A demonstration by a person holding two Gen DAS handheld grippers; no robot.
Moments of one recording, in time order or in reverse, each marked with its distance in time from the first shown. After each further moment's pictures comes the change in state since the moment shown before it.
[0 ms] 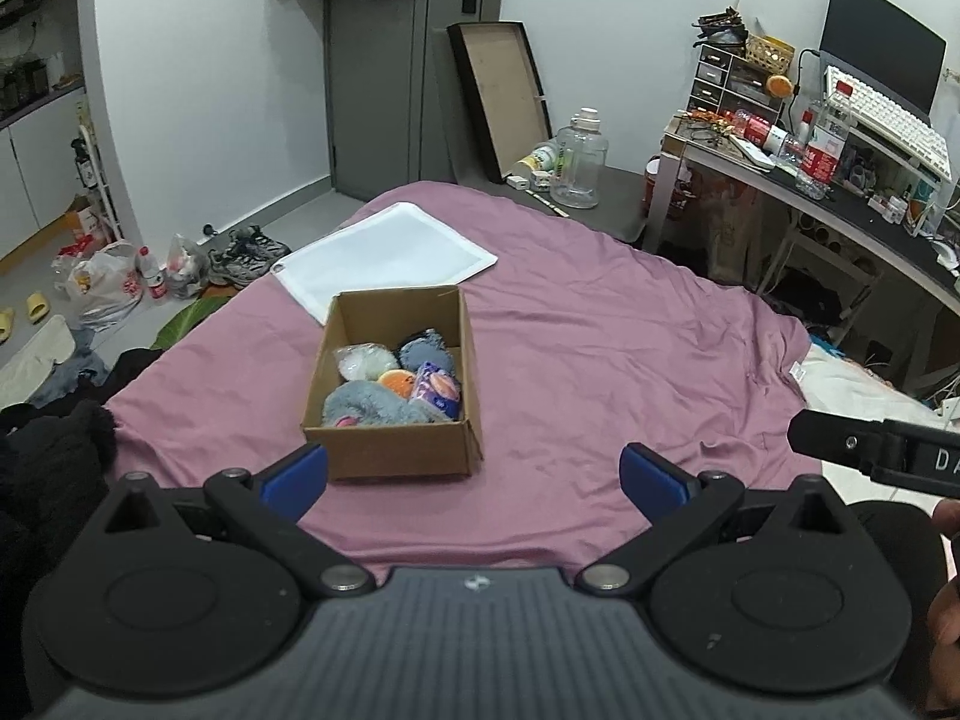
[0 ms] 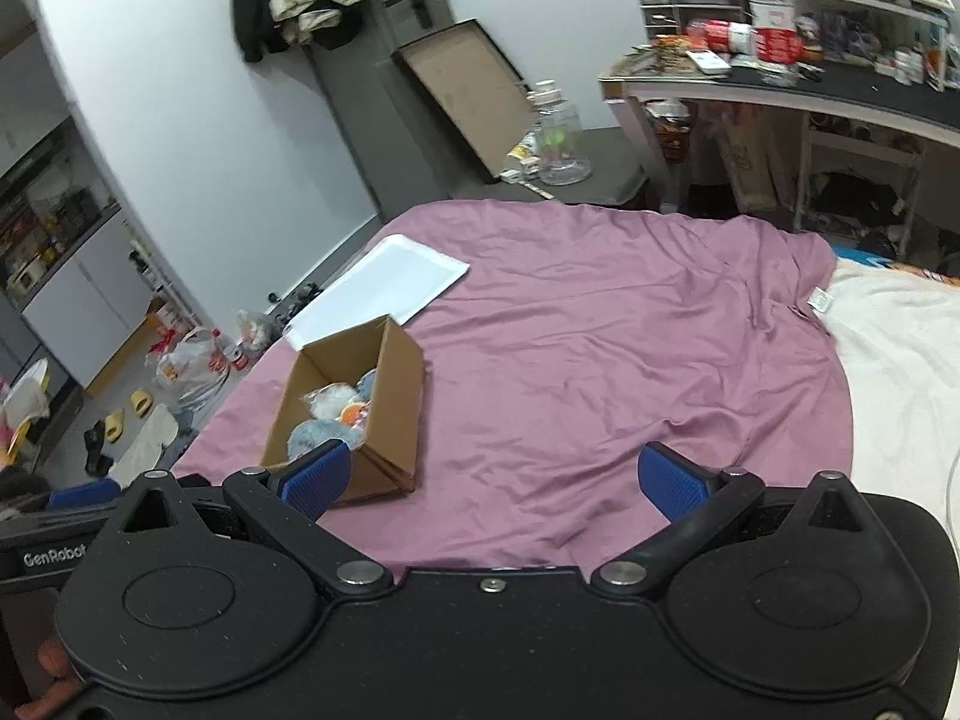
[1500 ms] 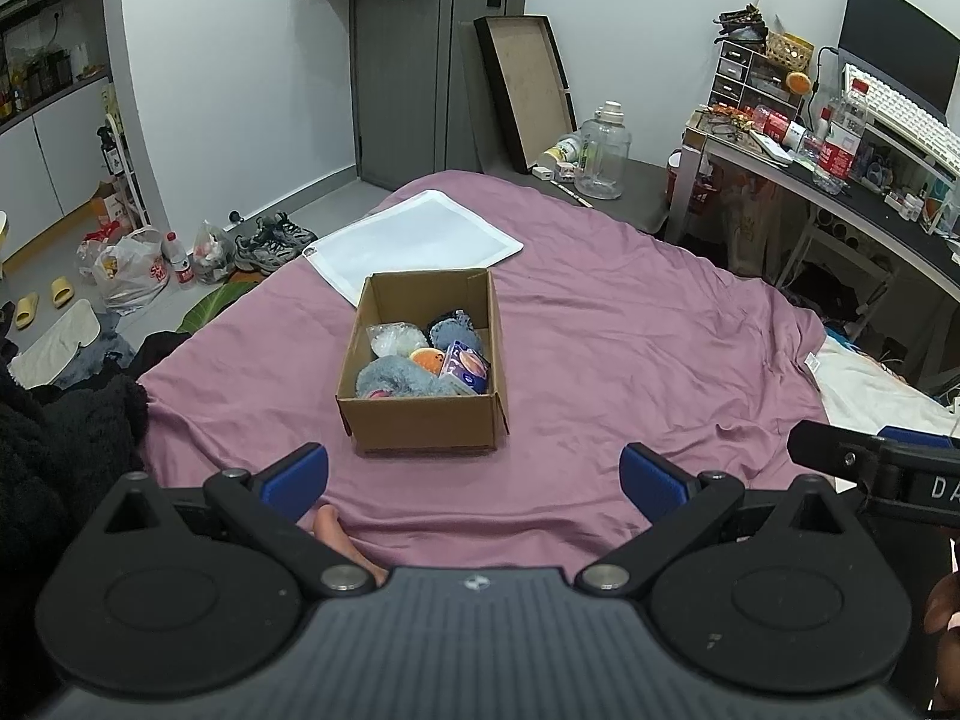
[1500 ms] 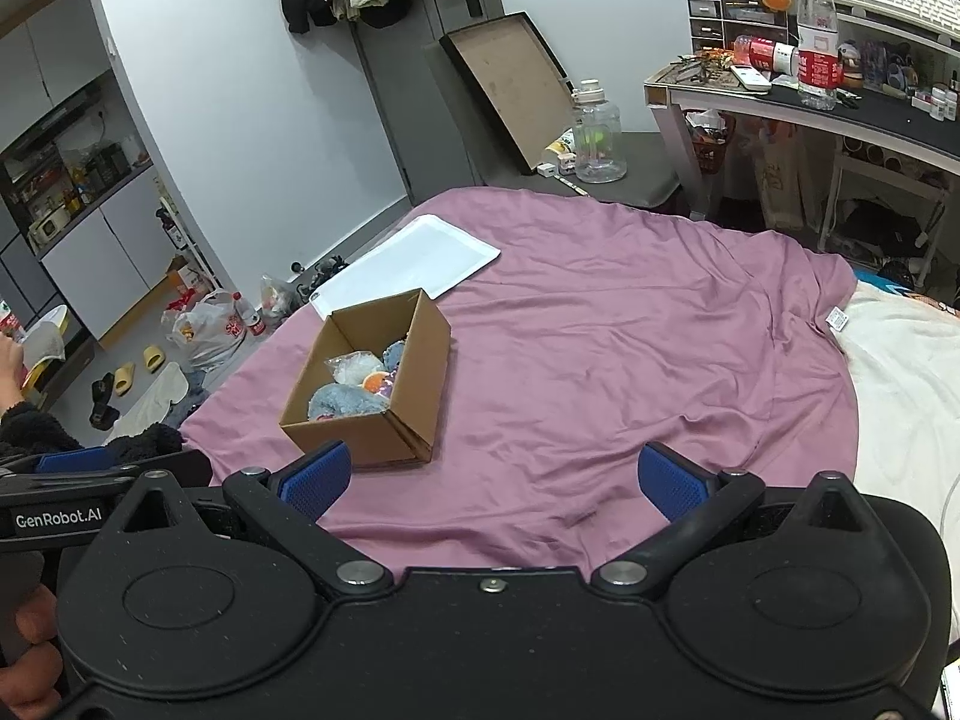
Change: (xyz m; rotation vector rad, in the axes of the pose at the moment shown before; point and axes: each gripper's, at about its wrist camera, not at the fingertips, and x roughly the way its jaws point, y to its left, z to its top) left arm -0.020 0.006 -0.011 -0.019 0.019 0.039; right arm -0.015 0.018 -0.011 -0.084 0.018 0.018
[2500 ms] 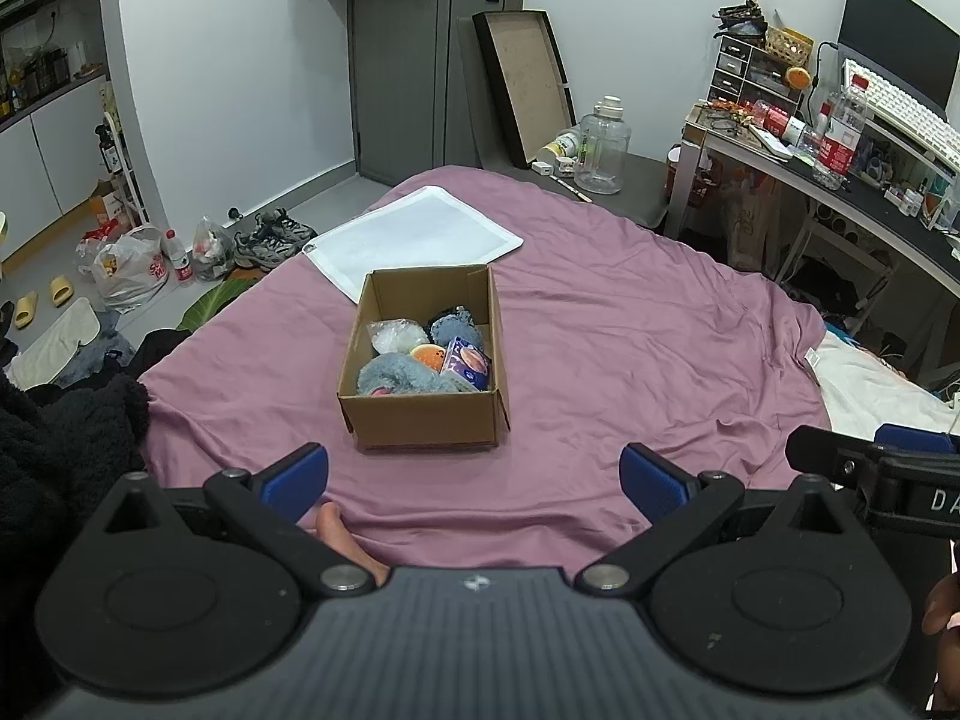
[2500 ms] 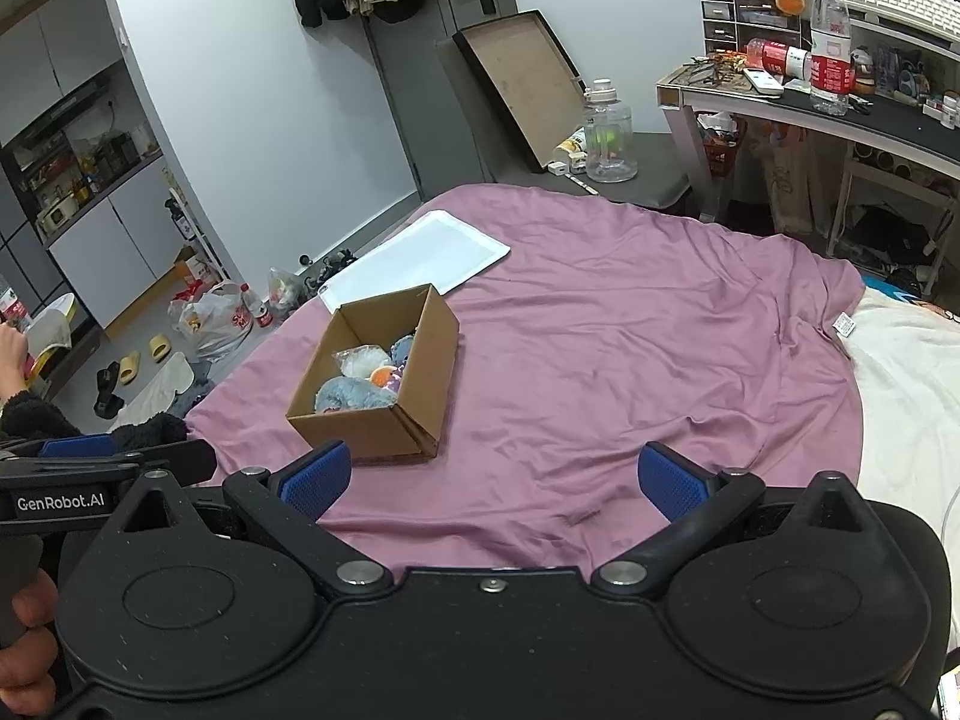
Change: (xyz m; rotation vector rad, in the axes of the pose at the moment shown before) left arm -0.001 0.001 0.003 0.005 0.013 -0.002; right arm -0.001 0.001 0.000 -0.022 0.005 0.015
